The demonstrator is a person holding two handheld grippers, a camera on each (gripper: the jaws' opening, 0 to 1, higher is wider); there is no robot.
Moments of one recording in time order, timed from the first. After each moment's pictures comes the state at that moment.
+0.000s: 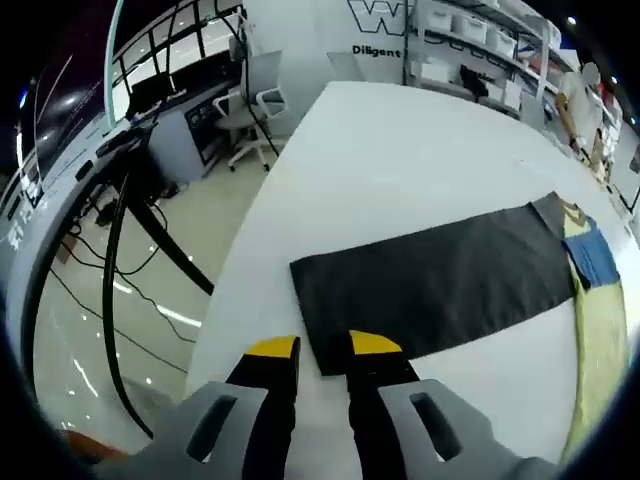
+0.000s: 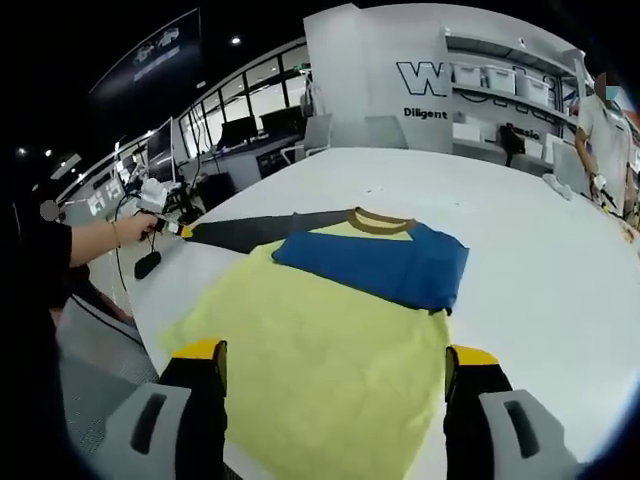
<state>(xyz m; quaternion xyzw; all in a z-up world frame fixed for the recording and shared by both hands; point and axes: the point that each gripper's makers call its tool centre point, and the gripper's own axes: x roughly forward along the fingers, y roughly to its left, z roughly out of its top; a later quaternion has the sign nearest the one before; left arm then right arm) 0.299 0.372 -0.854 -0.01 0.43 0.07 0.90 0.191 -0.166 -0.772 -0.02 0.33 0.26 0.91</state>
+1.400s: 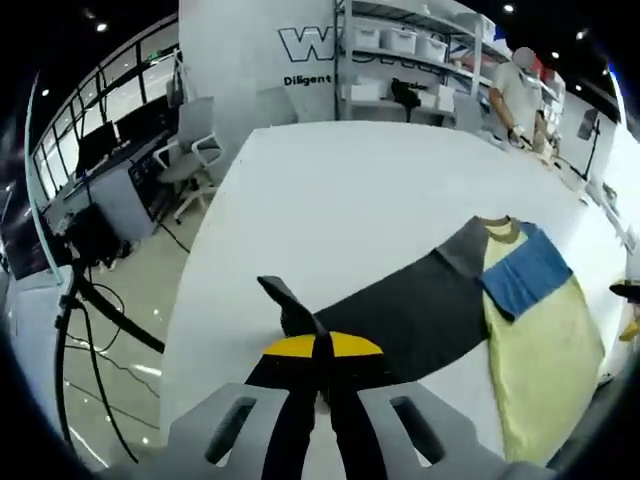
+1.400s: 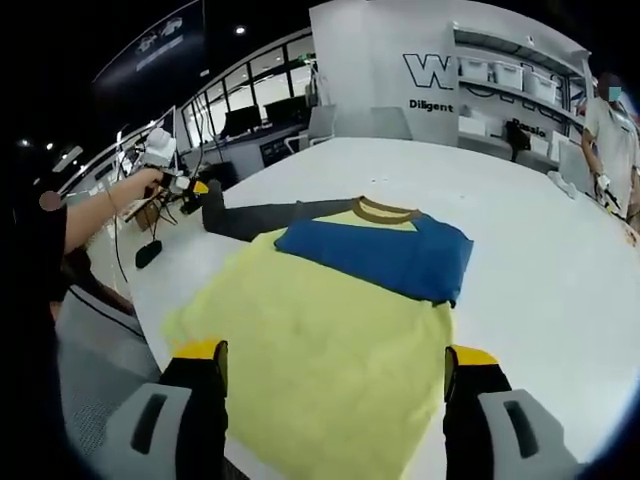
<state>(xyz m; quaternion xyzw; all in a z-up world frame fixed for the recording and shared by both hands) 0.353 0.257 -0.770 0.03 0.37 -0.08 0.92 0.186 -0.167 -0.778 -0.03 0.35 0.26 0.90</state>
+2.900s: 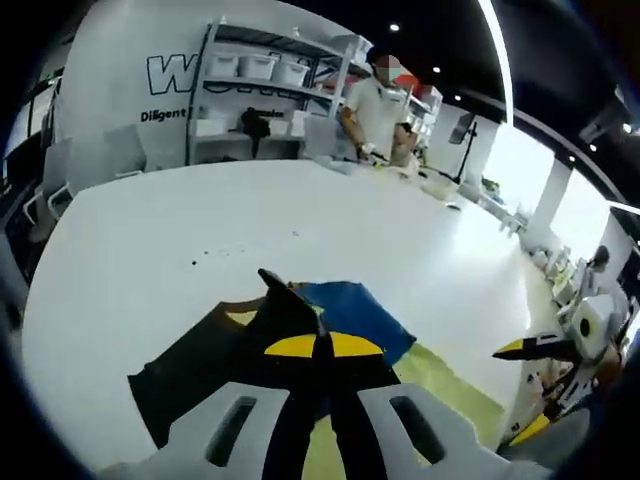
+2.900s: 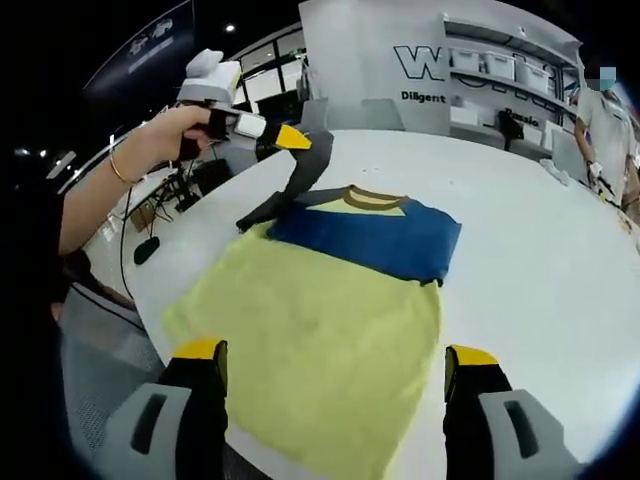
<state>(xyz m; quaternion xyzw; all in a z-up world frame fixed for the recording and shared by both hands) 0.364 -0.068 -0.718 -0.01 0.31 -0.36 0.88 0.171 -0.182 -0.783 -0.02 0.36 0.25 0.90</state>
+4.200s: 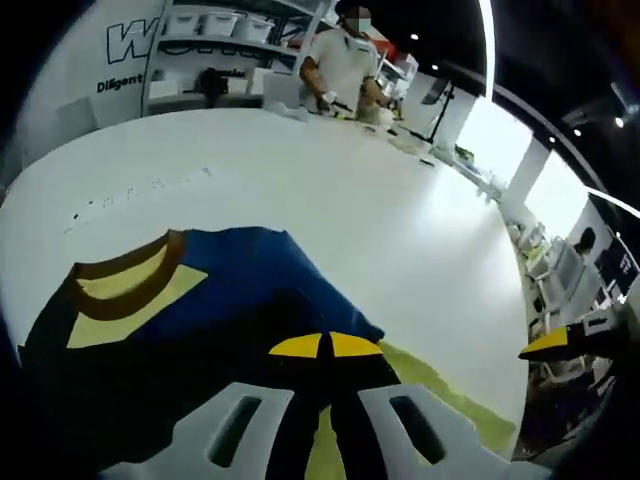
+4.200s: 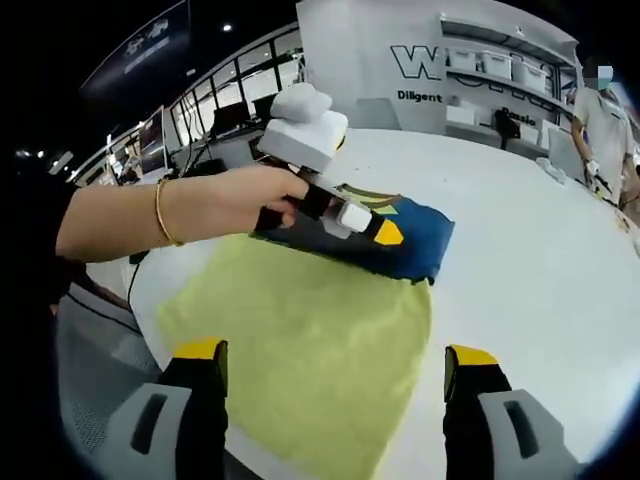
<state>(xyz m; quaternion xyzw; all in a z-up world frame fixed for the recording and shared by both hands) 0.342 -0.205 -0.836 0.00 0.37 -0.43 0.83 0.177 -0.194 -0.787 -0.02 0.37 0.24 0.90</state>
